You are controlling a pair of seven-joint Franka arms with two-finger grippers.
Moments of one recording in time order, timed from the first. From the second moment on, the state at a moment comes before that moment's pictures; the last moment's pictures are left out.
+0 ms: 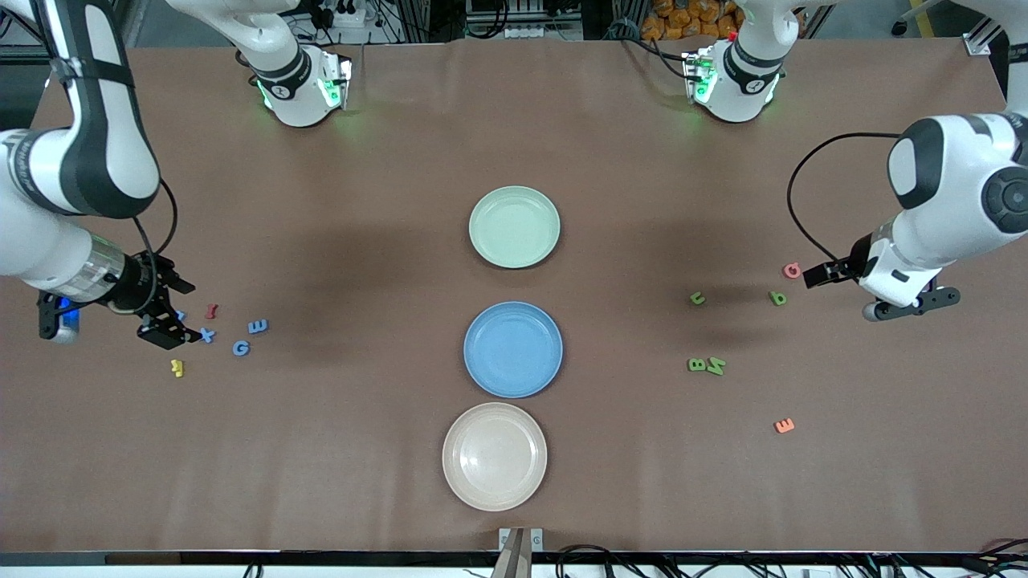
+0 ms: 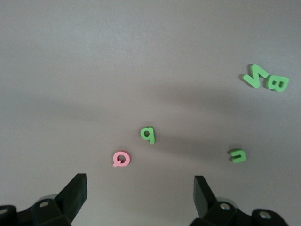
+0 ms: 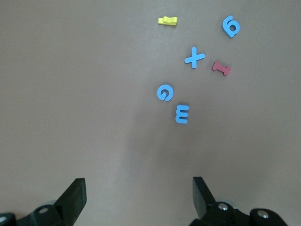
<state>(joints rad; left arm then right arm) 0.07 0.15 -0.06 -2.04 0.04 2.08 -0.23 0.02 0.20 -0.08 -1.89 0.18 2.12 1.05</state>
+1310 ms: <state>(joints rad) 0.05 0.24 -0.07 -2.28 0.15 2.45 -0.43 -0.01 0.41 -0.08 -2.10 0.18 2.49 1.06</state>
